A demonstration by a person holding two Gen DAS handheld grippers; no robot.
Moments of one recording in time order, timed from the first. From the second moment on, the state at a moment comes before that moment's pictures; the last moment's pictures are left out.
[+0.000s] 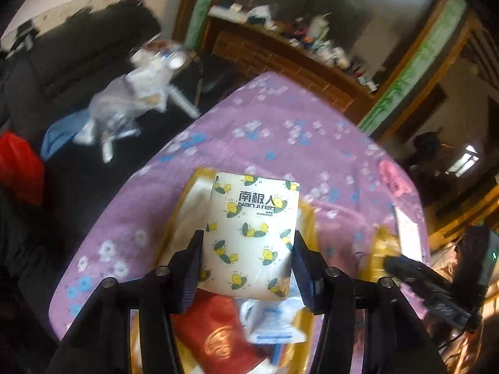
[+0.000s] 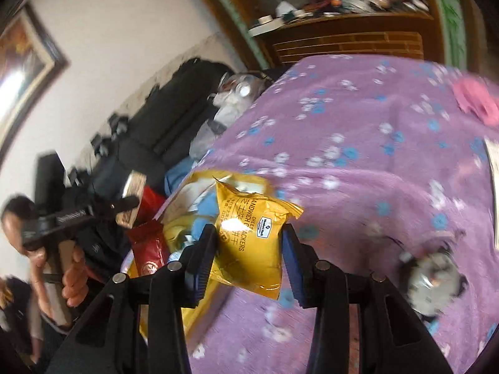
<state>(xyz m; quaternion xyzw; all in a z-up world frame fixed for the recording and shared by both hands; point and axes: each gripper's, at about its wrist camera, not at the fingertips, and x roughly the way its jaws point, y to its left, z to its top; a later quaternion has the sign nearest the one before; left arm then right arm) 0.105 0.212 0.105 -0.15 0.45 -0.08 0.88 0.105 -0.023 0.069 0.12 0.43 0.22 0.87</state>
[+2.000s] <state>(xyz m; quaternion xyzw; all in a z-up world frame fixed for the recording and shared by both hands) -0.059 0.177 0.042 -0.04 0.46 0.01 0.89 -0.001 0.045 0.020 0.06 0.49 0.13 0.86</state>
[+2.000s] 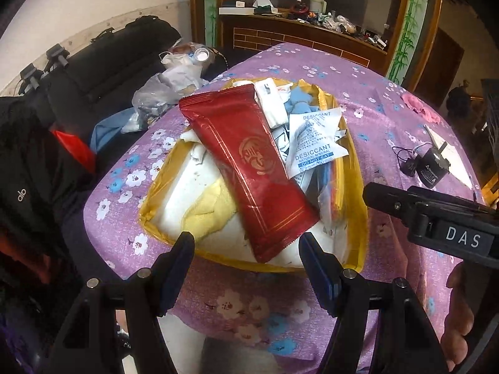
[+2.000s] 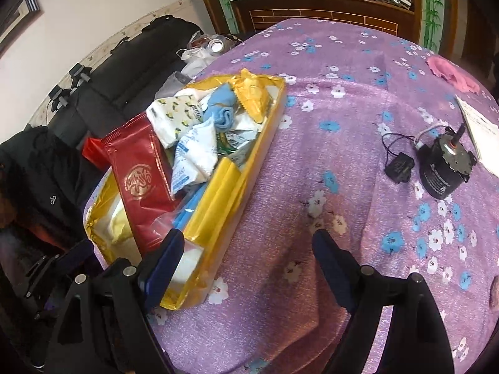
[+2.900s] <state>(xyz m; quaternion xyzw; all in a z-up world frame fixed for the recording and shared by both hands) -0.064 0.205 0.057 -0.08 0.44 0.00 0.89 0.003 0.084 0.043 0.03 0.46 0.13 0.88</state>
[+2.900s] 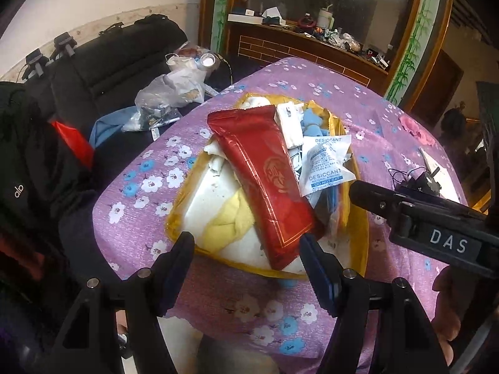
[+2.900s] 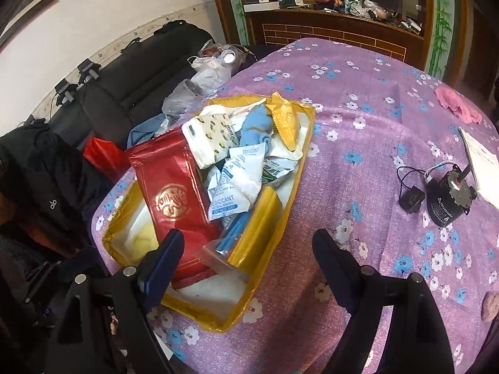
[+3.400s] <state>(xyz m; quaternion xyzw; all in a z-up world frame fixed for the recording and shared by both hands) -0.054 0.205 0.054 -0.07 0.46 0.00 0.89 0.003 0.094 0.049 0.01 0.46 0.12 0.88</state>
